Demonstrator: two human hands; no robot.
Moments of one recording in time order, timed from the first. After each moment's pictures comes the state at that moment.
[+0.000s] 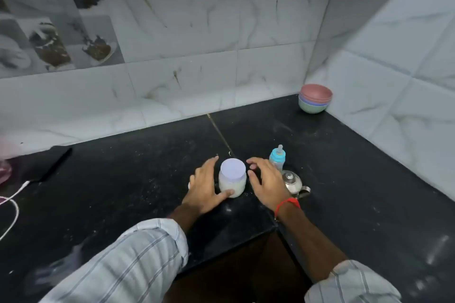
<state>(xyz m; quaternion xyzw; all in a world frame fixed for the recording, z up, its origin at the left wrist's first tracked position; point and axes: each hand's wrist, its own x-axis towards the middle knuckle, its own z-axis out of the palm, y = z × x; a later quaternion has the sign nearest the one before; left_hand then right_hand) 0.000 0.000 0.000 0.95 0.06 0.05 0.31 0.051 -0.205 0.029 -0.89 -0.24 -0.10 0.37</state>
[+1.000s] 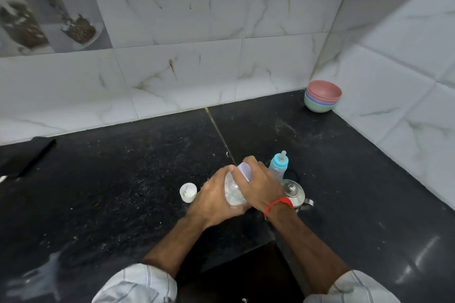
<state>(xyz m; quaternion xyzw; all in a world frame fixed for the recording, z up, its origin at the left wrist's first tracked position) 0.008 -0.035 0.025 0.89 0.04 0.05 0.46 0.069 -0.178 0.052 -0.93 -0.17 0.02 0.32</state>
